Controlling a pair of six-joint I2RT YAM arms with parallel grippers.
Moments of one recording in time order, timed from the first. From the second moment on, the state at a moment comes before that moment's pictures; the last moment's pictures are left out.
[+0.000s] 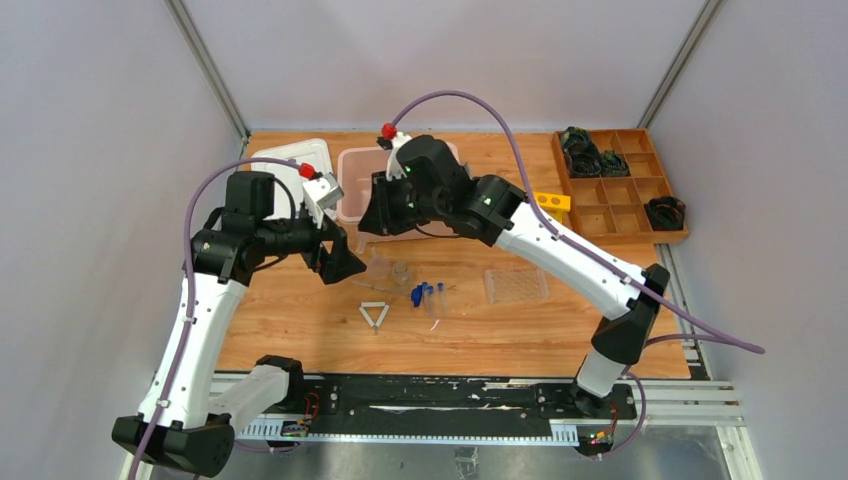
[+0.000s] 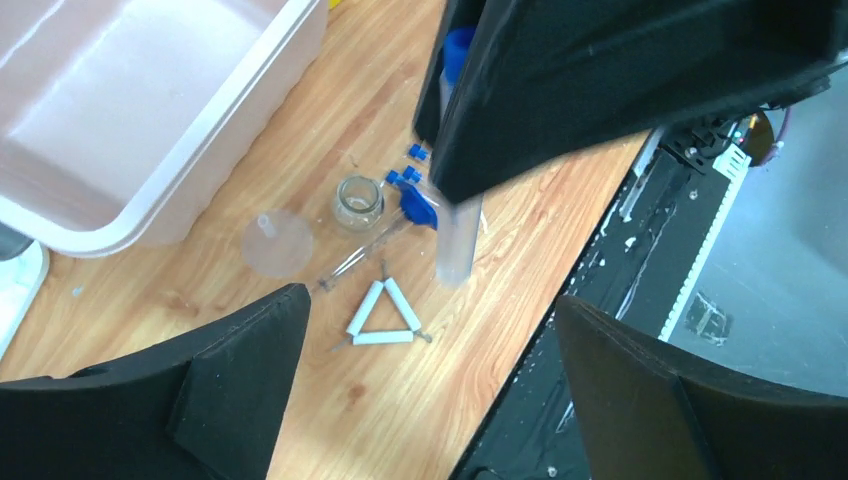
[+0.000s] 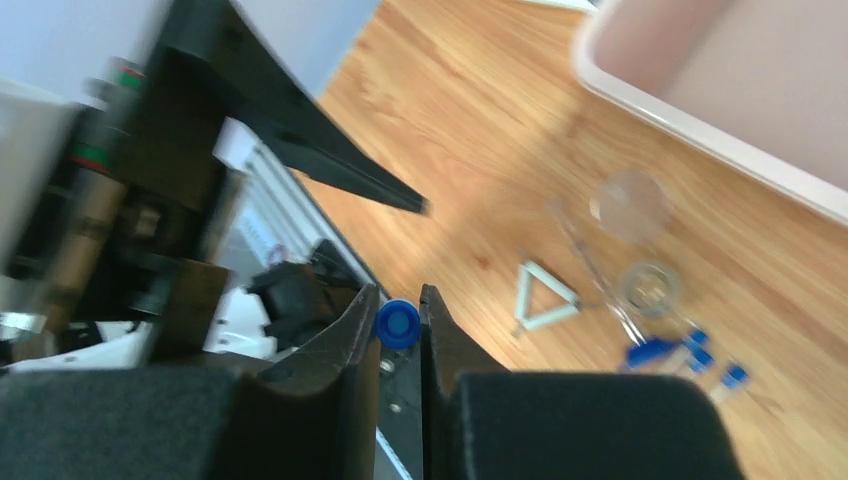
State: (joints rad) left arm -0.16 0.98 1.22 -0.98 0.81 0.34; right arm 1.01 1.71 1.92 -0.68 -0.13 0.57
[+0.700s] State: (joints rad) left arm -0.16 1.01 1.25 -0.97 0.64 0.25; right arm 0.75 1.21 0.96 -0.66 0.36 0.39
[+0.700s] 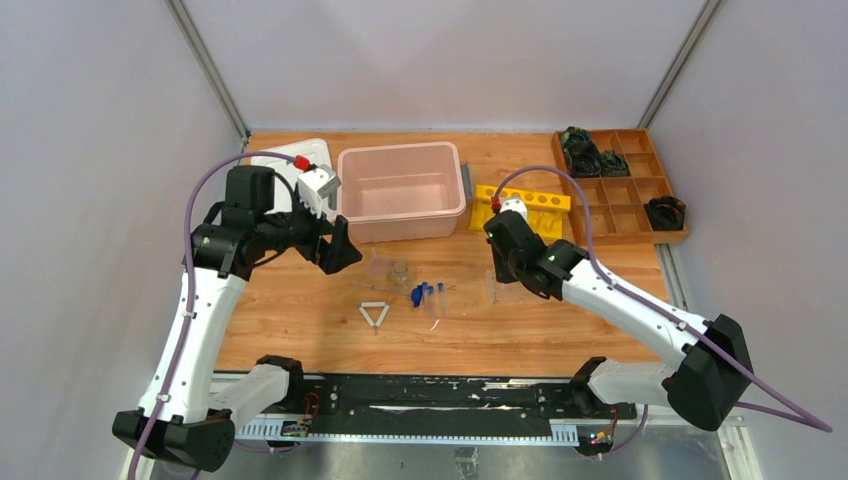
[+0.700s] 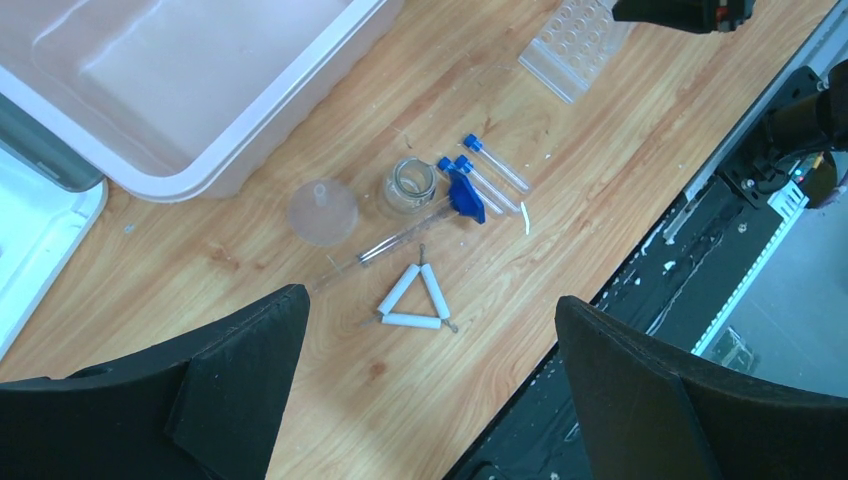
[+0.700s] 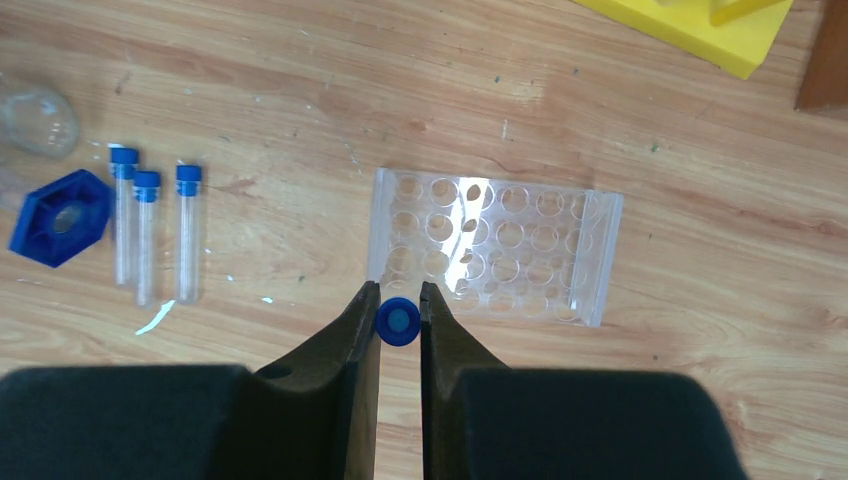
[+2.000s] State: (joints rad) left arm -0.16 1.00 1.25 -0.97 0.64 0.23; right arm 0.73 1.22 0.67 -0.22 0.43 0.38
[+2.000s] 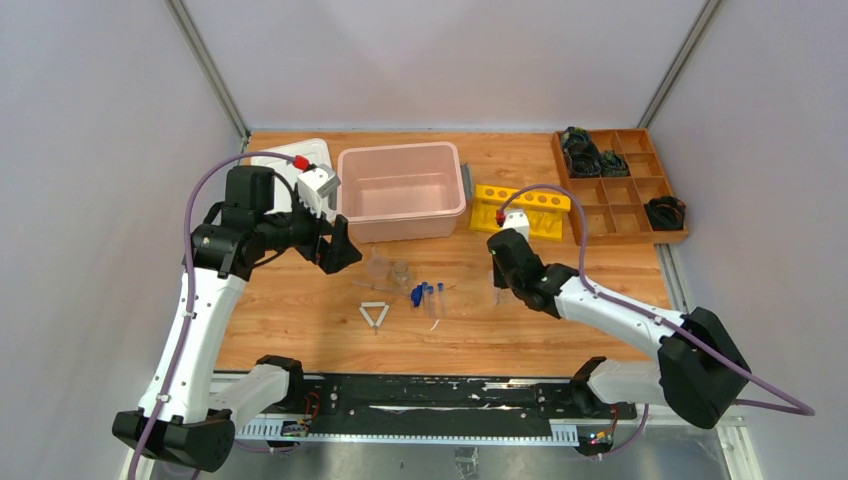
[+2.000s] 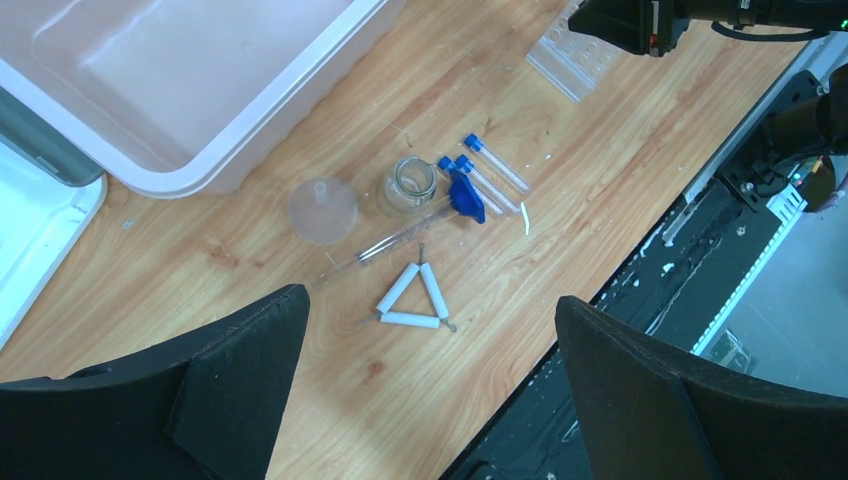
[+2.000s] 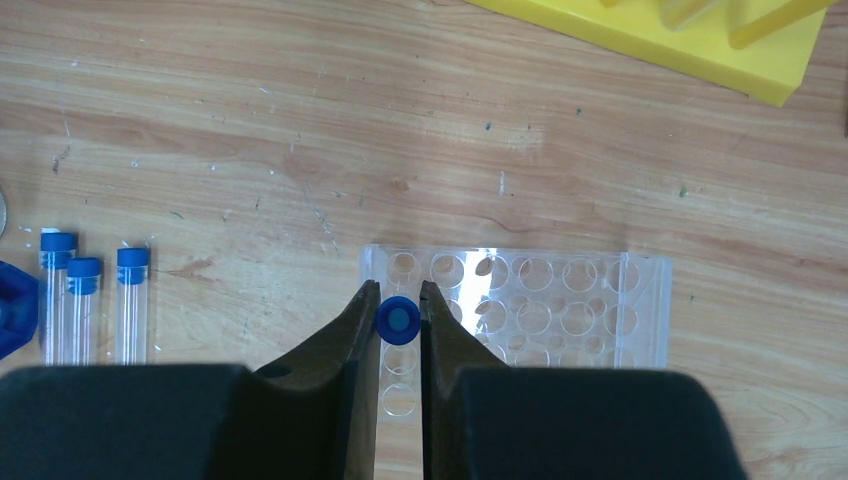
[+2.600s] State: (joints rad) left arm -0.16 1.00 1.25 -0.97 0.62 0.24; right arm 0.72 1.31 0.65 -0.09 0.45 0.54
